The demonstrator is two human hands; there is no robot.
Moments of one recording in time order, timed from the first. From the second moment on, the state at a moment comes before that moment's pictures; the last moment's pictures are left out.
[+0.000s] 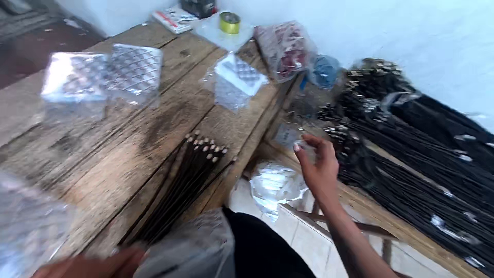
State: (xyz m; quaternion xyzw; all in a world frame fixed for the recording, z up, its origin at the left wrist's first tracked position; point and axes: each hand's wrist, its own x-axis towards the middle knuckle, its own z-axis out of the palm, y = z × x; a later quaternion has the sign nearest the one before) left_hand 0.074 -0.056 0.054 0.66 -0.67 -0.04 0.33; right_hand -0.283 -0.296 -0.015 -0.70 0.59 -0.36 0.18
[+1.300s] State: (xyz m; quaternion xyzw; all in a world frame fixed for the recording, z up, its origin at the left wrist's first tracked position) left_hand 0.154 -0.449 -0.088 0.75 -0.58 0.03 0.31; right_hand -0.193 -0.340 -0.094 -0.79 0.39 -0.20 0.42
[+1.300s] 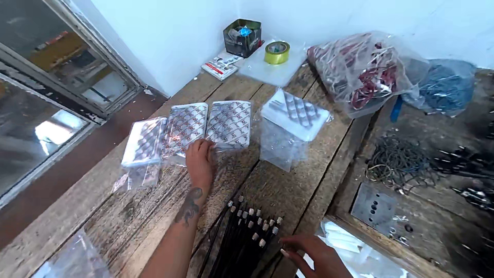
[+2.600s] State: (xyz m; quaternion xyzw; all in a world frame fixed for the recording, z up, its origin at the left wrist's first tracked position) left_hand 0.139 -0.511 -0.121 0.80 -0.57 -0.06 0.17; right_hand -0.160 -0.374 -0.117 -0.82 0.36 -0.21 0.39
